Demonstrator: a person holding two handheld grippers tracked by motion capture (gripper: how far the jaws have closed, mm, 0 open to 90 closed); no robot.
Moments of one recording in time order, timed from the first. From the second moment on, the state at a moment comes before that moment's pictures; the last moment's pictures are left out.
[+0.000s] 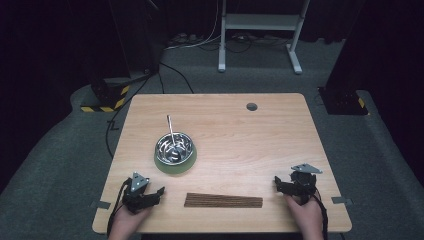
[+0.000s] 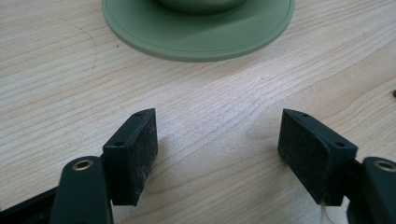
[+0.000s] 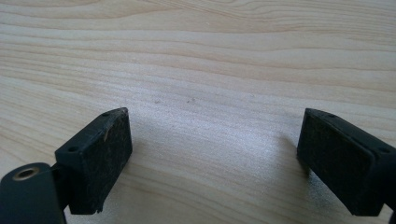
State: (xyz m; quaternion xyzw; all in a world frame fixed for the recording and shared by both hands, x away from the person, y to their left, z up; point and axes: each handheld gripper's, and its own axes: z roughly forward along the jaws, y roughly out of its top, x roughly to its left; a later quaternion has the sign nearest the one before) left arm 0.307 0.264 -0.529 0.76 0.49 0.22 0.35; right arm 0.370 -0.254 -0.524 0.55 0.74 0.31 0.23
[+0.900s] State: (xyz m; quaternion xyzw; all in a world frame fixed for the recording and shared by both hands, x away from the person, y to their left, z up) left arm 0.306 0.262 -0.527 0.77 0.49 0.21 0.34; right arm 0.370 -0.253 -0.525 0.55 0.74 0.31 0.24
